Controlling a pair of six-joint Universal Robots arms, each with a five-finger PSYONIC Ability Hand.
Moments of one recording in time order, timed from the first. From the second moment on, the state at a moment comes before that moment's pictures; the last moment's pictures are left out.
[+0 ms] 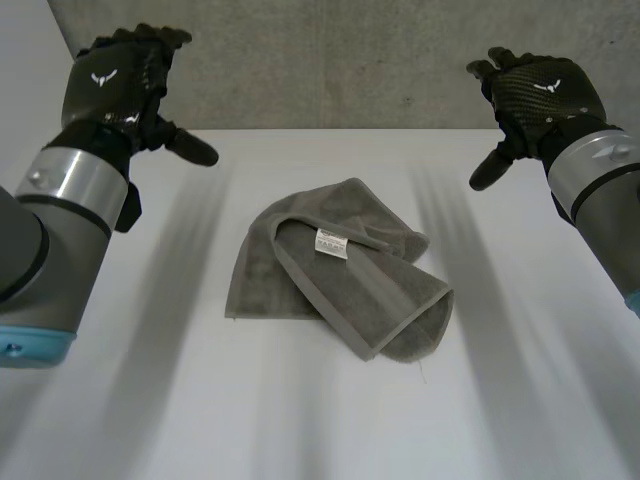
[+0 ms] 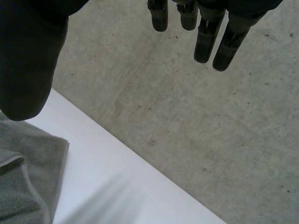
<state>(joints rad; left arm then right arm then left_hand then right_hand) 4.30 -1.69 -1.54 3.45 -1.61 3.09 1.93 -1.34 1.32 0.00 1.53 2.87 0.29 0.24 0.22 0.23 0.06 0.10 0.09 0.22 0.24 0.06</state>
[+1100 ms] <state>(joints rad) 4.28 -1.79 -1.33 3.12 -1.60 3.09 1.93 -1.32 1.26 0.10 1.48 3.03 0.29 0.24 0.22 0.23 0.06 0.10 0.09 0.22 0.24 0.06</state>
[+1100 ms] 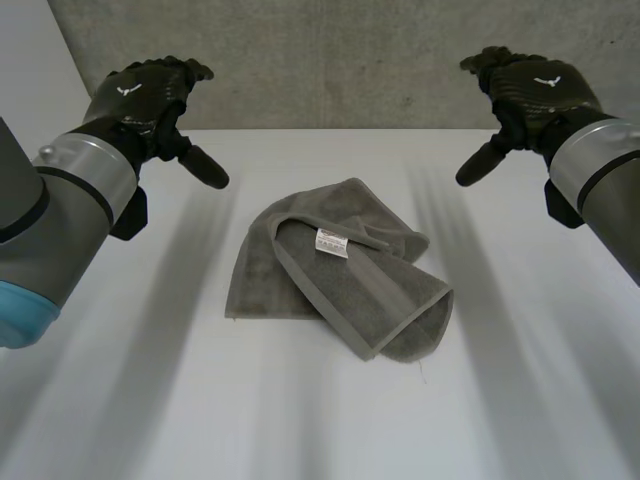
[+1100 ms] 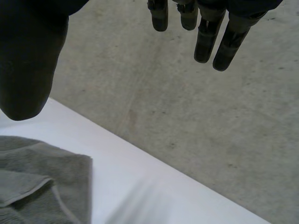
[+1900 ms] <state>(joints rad) 4.32 -2.16 -1.36 3.34 -1.32 3.15 2.09 -1.16 1.44 -0.30 1.26 2.93 1.14 1.13 0.22 0.23 0.98 1.20 1.29 0.22 0.24 1.10</state>
